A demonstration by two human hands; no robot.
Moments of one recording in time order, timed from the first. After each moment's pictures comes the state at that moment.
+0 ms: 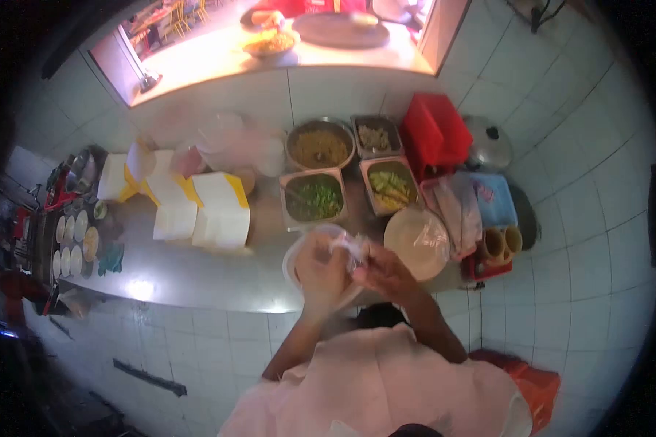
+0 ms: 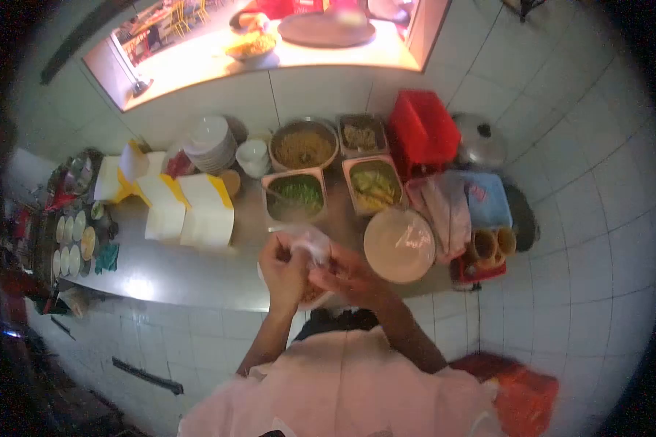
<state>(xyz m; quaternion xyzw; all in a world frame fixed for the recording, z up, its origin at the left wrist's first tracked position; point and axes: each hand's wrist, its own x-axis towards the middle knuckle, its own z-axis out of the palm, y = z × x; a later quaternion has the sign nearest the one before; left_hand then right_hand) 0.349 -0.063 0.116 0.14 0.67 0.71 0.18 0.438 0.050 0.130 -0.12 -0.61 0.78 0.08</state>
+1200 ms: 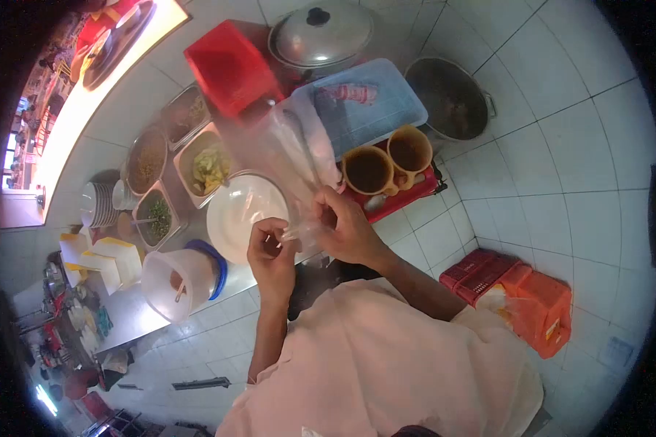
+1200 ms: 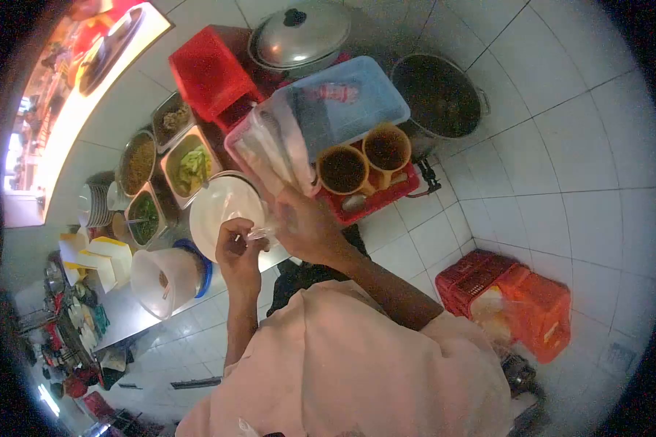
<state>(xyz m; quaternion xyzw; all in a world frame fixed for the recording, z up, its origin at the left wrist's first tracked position) 0.551 0.154 0.080 0.20 0.62 0.69 0.31 0.649 0.278 0.075 -0.26 -0.74 0.57 0.23</state>
